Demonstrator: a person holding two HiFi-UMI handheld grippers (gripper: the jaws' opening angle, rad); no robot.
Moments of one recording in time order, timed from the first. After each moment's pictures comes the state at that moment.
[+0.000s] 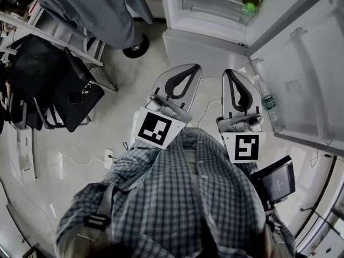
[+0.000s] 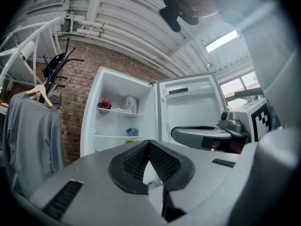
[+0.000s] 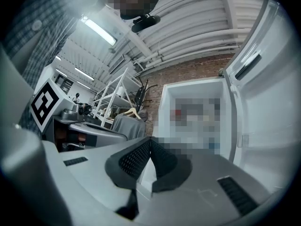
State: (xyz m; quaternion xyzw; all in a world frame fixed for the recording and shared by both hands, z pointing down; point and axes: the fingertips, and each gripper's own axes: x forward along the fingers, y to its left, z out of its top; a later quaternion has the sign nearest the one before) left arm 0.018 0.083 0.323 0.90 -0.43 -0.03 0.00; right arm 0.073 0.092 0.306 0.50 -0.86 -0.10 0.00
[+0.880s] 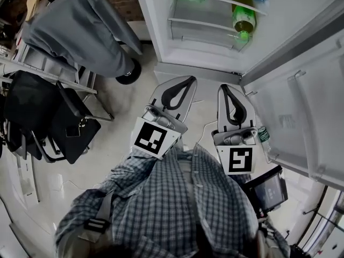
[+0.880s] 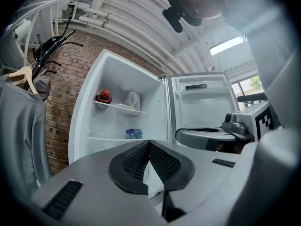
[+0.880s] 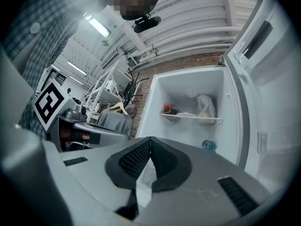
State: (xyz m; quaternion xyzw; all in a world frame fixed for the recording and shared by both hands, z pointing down) left arm 0.021 -0.052 0.321 0.92 -0.40 -0.04 0.01; right arm 0.078 -0.031 0.306 0.54 -0.84 -0.10 0.01
